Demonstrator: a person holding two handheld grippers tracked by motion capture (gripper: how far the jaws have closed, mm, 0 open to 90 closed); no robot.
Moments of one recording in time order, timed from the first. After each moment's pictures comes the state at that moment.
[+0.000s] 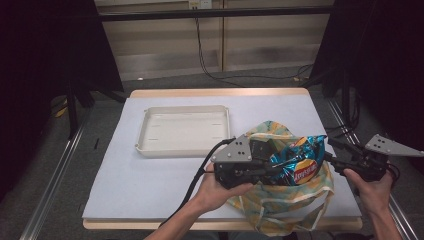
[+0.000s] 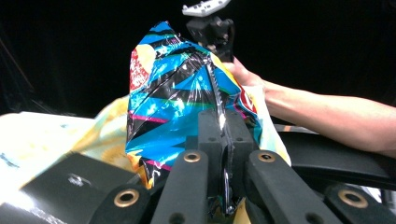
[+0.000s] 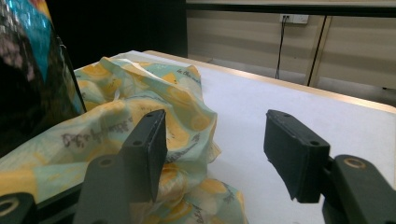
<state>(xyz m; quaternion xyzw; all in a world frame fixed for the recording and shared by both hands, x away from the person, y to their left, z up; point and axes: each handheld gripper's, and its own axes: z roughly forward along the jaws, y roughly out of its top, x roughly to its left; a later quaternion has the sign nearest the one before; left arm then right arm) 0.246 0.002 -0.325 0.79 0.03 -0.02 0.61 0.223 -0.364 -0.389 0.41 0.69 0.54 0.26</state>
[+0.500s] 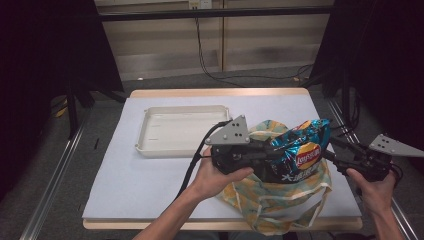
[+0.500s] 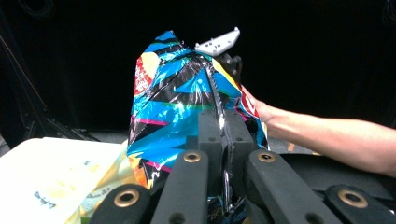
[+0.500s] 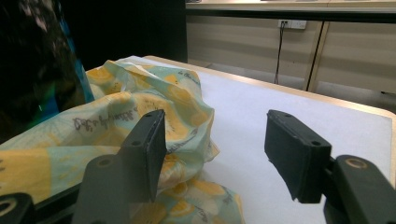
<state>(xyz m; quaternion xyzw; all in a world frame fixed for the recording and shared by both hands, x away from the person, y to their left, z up) 0.257 0.005 -0.286 0.78 0.02 0.00 0.63 0.221 -0.367 -0.386 0.40 0.69 0.55 0.26</state>
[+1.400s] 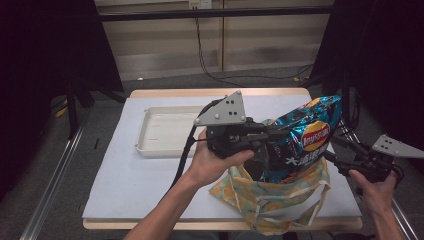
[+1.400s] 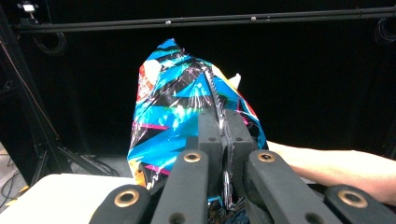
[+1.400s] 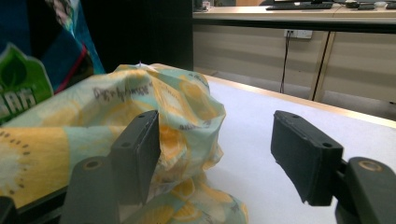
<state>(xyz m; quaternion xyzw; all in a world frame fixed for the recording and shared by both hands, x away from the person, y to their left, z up) 0.259 0.011 -0.236 0.75 0.00 0.02 0.66 0.218 -0.367 -0.384 0.39 0.68 0.56 0.26</state>
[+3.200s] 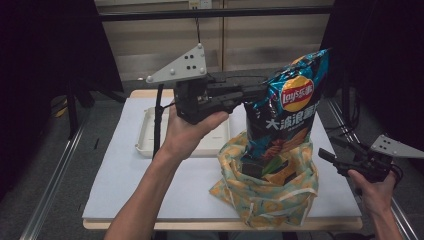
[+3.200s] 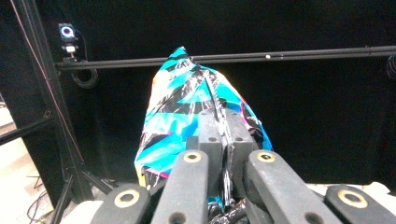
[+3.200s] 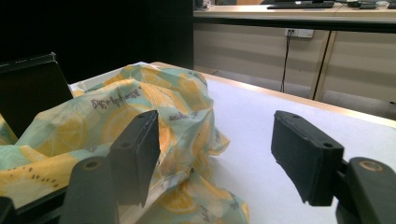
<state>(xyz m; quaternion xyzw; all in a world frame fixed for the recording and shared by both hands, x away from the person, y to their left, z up) 0.285 0.057 -0.179 0.71 0.02 0.05 0.70 0.218 -0.366 -0.384 0.39 0.68 0.56 0.26</state>
